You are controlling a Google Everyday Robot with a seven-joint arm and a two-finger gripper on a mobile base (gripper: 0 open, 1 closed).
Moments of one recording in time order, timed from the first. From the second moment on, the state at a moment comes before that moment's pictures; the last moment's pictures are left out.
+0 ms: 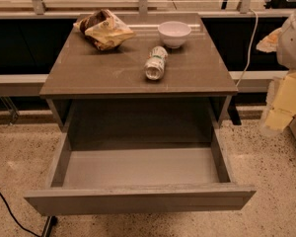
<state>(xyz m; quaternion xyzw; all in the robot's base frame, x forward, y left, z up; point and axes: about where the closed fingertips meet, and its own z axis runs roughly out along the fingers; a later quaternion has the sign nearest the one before) 0.438 -0.217 0.976 -0.60 0.78 -0.03 0.16</state>
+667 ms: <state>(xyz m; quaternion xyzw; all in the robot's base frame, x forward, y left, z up) 0.482 -0.195 0.977 -0.65 0.73 -0.04 0.18</state>
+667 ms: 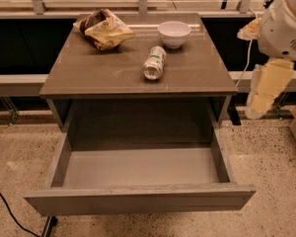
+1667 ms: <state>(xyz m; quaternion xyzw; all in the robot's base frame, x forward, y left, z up) 0.636 -0.107 0.988 -0.84 0.48 -0.12 0.22</state>
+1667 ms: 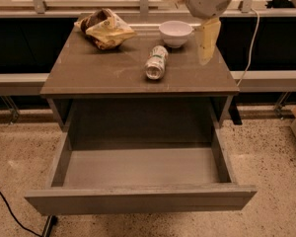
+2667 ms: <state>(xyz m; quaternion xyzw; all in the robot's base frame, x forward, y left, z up) 0.714 -0.057 0.879 -0.94 0.31 -0.12 0.09</state>
